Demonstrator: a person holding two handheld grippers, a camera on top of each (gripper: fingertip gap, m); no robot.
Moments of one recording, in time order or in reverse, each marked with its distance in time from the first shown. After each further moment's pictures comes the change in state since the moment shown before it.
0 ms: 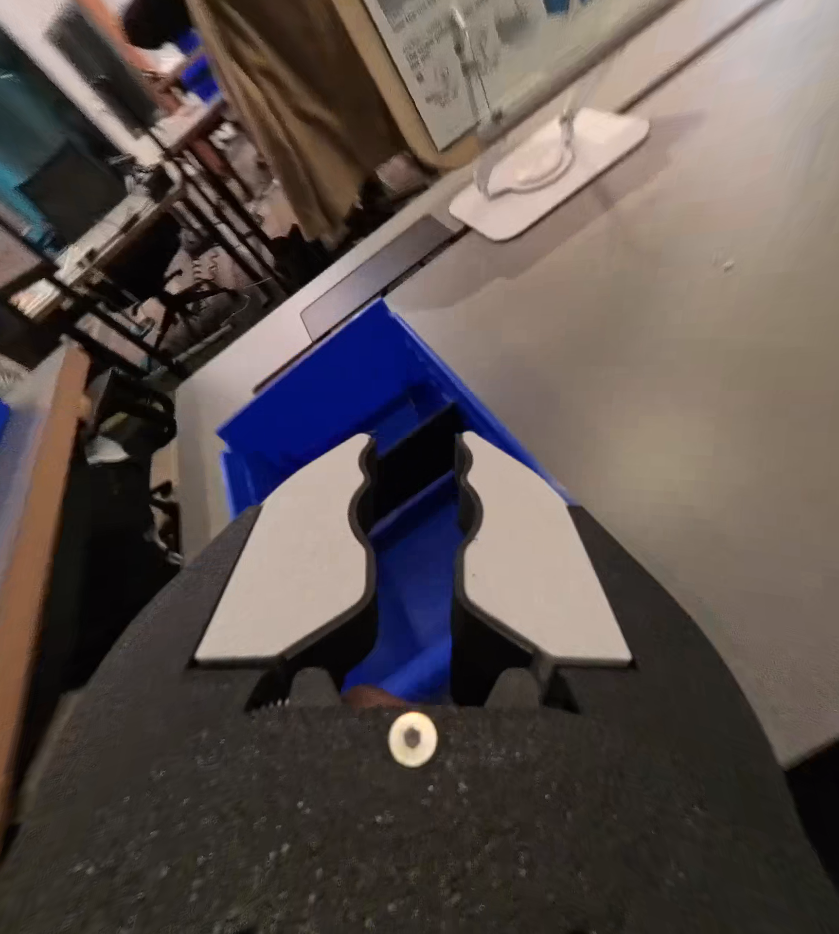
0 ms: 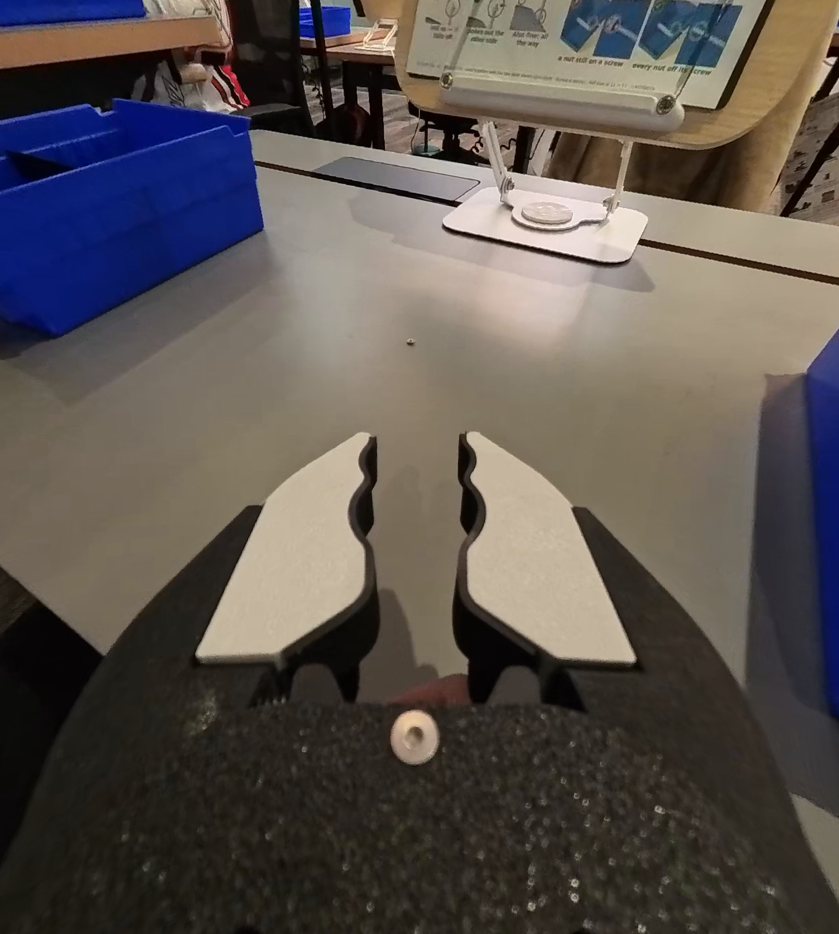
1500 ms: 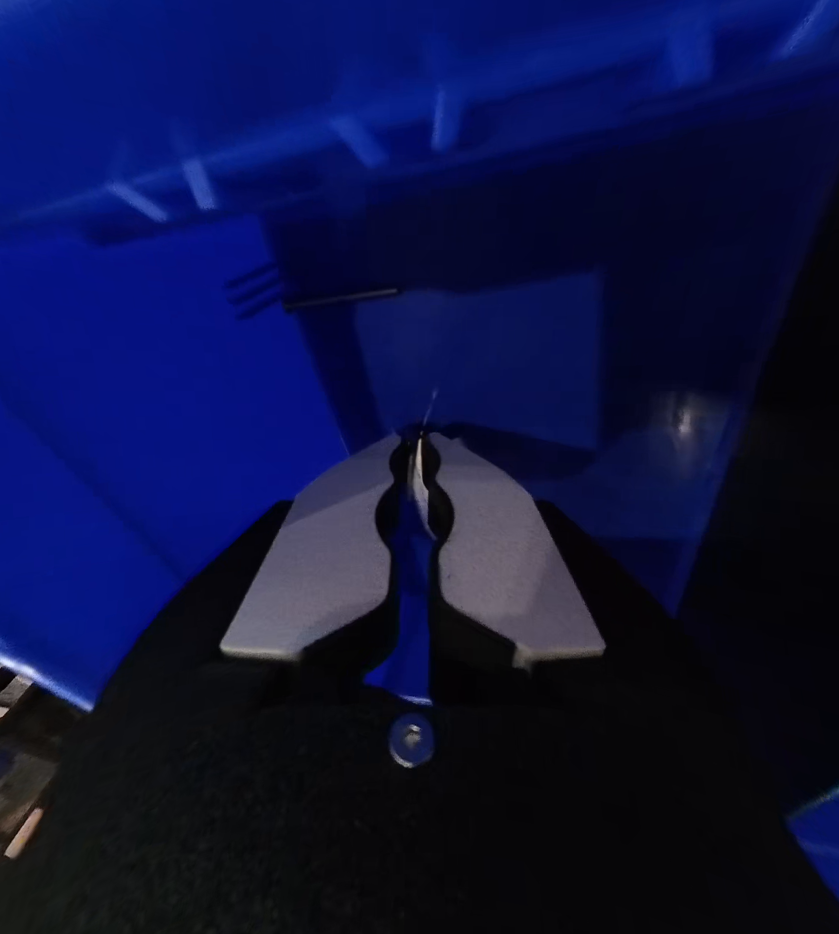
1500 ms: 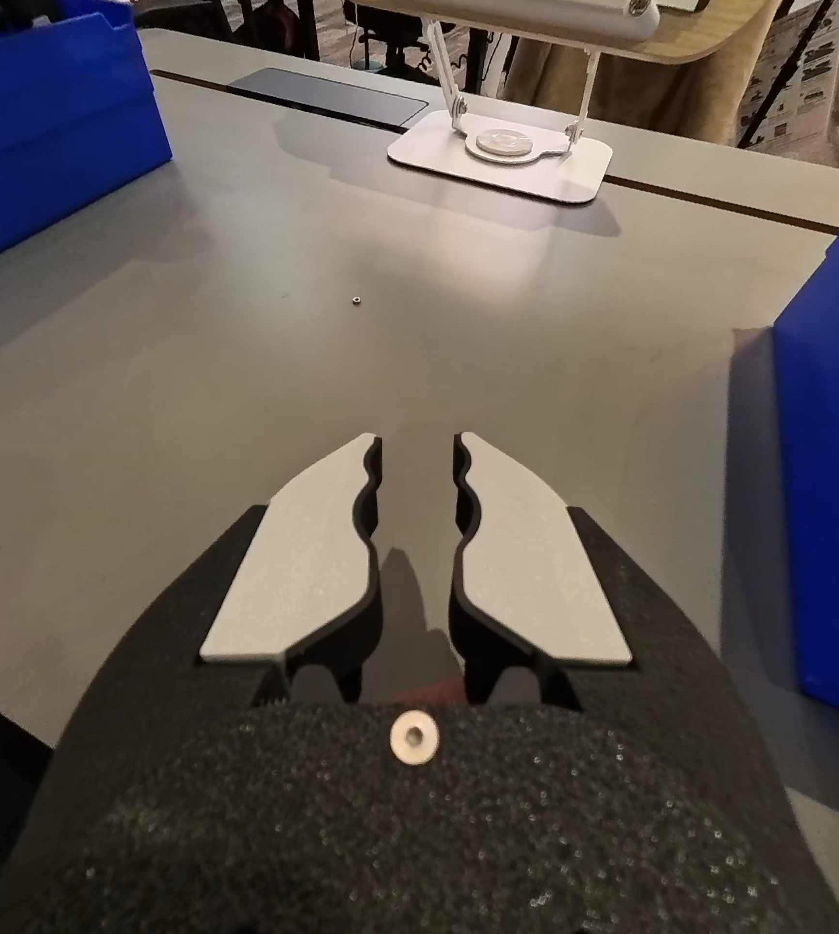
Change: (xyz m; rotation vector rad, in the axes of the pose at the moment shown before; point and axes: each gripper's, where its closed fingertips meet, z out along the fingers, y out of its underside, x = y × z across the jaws) left arm -0.033 0.143 0.246 -0.657 0.768 0.964; right arm 0.019 0.017 0.022 -0.113 0.106 -0.005
